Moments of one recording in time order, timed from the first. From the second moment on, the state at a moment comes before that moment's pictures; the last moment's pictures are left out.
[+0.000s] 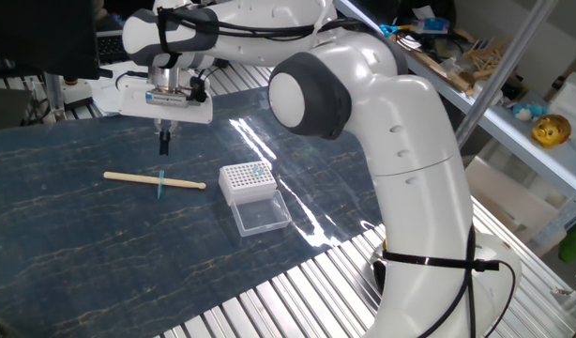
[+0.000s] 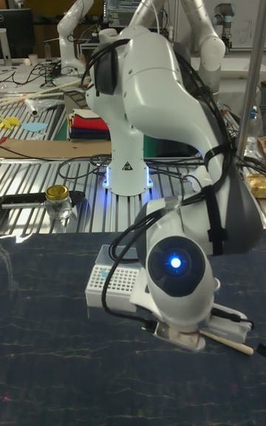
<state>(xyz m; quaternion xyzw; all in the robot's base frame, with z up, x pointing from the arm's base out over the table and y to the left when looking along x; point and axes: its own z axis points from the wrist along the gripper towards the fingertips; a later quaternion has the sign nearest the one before) 0.656 0.119 0.108 -0.20 -0.96 -0.06 0.21</state>
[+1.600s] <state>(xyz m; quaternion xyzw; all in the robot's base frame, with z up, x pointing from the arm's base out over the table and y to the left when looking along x) 0.654 0.121 0.090 -0.22 -0.95 -0.05 0.22</state>
